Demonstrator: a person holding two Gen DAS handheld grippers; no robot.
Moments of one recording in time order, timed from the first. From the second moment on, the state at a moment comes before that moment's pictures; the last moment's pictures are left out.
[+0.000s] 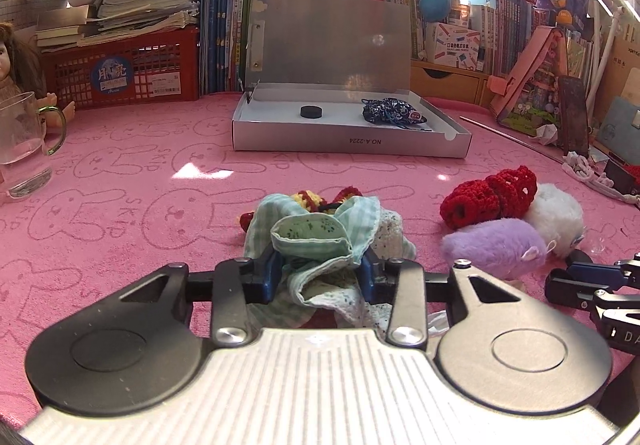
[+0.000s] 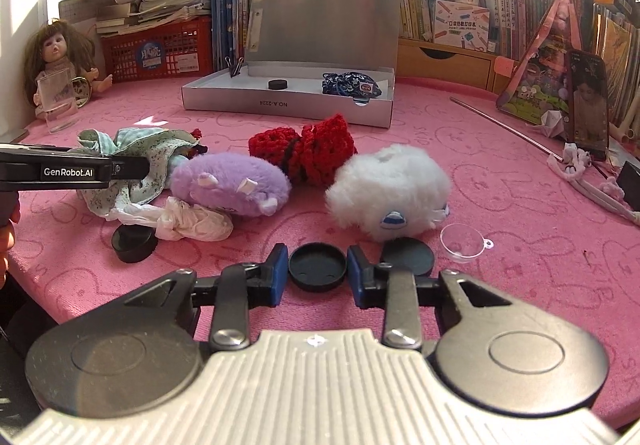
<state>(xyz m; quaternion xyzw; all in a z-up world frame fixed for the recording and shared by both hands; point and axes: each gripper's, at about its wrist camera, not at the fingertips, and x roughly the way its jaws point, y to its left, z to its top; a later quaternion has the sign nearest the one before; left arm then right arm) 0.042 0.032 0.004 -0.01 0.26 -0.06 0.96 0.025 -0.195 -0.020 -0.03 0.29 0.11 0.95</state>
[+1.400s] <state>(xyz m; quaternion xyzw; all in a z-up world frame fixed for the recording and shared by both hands) 0.251 0.052 0.085 -0.10 0.29 -0.07 0.95 0.219 -0.220 0.074 0.09 0.31 0.13 0.94</state>
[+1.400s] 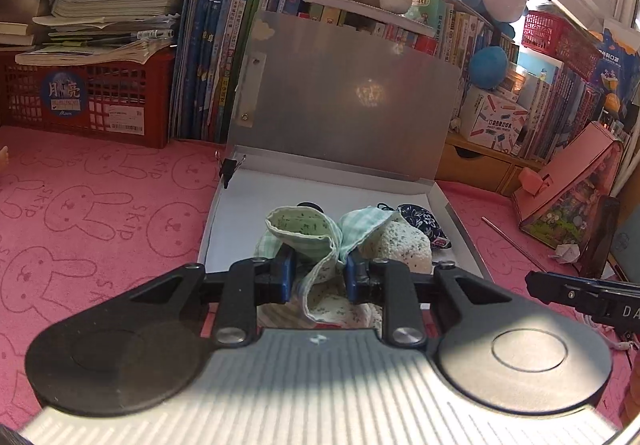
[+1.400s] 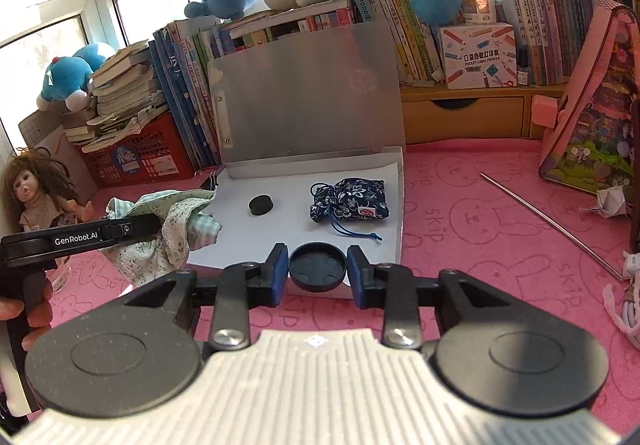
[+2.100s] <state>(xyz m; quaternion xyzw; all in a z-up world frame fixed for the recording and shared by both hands) 0.340 0.036 0.027 -0.06 0.35 -0.04 0.94 0.333 -0.199 0.017 0.10 0.39 0.08 0.91</state>
